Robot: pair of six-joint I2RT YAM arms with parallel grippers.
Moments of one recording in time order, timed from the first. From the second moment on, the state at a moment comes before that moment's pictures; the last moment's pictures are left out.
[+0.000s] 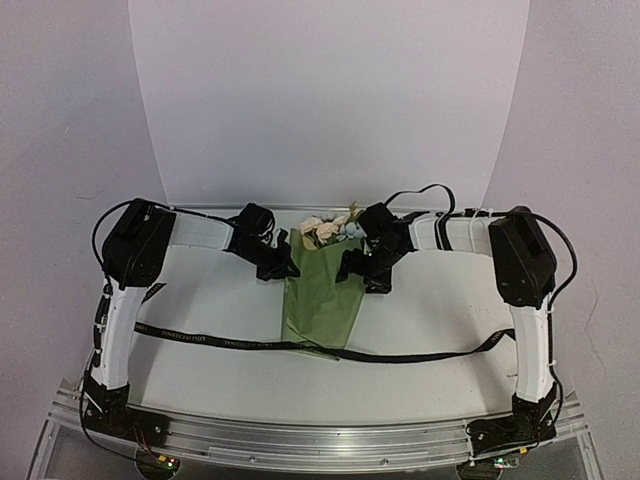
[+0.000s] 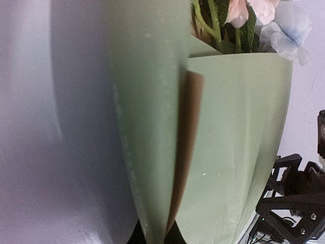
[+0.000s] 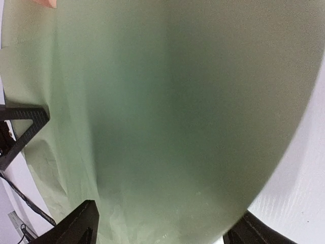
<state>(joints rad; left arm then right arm) -0.53 2.30 1.62 -0.25 0.55 -0.66 0.63 2.16 1.62 -0.57 -0.18 0.75</state>
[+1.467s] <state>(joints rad) -0.45 2.35 1.72 -0.26 0.74 -0.88 0.59 2.22 1.75 -0.66 -0.19 0.86</state>
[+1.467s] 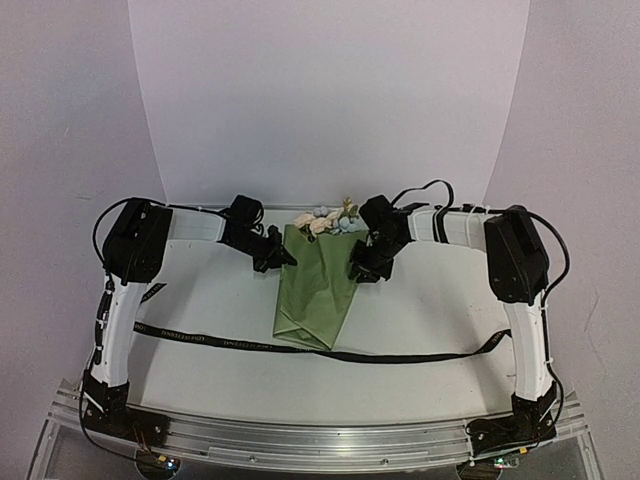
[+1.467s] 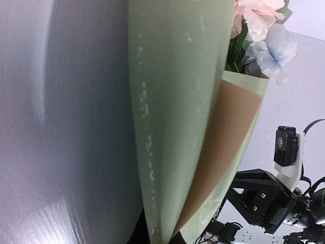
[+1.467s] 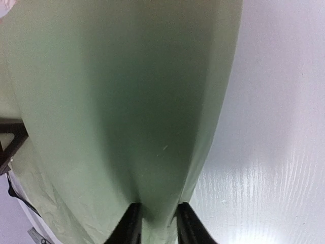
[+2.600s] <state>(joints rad) -0.46 2.21 1.46 -0.21 0.76 -0.92 0.64 2.13 1.69 -0.75 -0.22 0.88</state>
